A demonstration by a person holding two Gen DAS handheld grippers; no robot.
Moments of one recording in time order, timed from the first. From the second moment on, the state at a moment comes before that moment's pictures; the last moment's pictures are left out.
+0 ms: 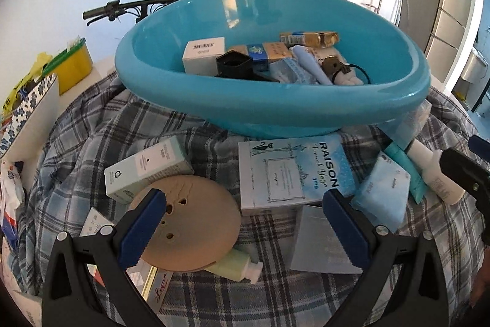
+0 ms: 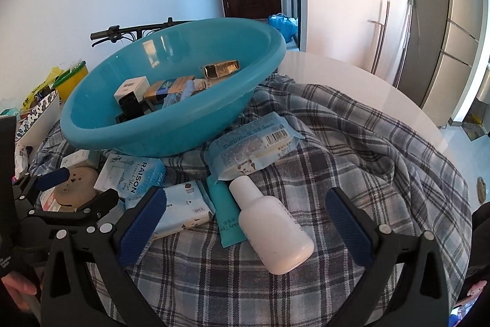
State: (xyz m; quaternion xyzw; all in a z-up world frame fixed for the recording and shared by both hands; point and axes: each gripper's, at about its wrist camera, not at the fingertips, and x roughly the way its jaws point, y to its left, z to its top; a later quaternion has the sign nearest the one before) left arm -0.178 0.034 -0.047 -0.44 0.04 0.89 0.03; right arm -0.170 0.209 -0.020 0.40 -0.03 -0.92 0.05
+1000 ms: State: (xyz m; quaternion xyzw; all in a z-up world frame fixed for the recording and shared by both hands) left arm -0.188 -0.010 -0.038 -0.45 -0.05 0.89 0.05; right arm -0.162 0.210 -0.015 0.39 -0.04 -0.92 0.06
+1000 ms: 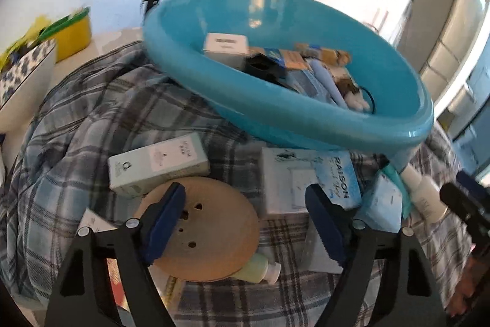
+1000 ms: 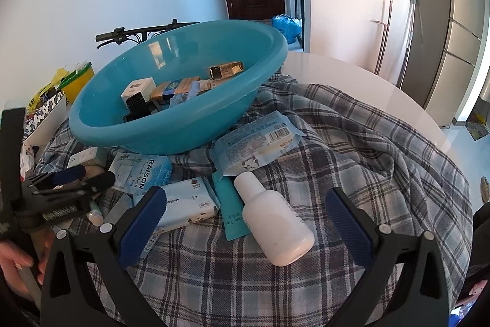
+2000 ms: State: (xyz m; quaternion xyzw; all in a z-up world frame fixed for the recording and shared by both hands) left arm -0.185 -0.039 -0.055 -0.49 -0.05 0.87 0.01; right arm -0.148 0.214 -0.012 0.39 -0.02 -0.92 0.06
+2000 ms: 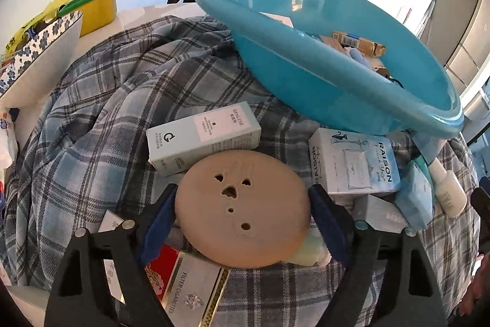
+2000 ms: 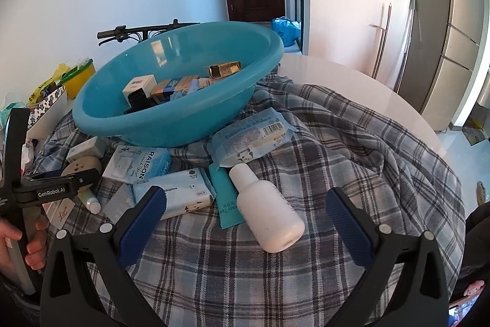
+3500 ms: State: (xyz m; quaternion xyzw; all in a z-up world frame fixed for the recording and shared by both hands) left arm -0.167 -0.024 -0.036 -0.44 -0.05 0.89 0.08; right arm -0.164 0.143 -0.028 0.42 0.01 -0.90 0.14
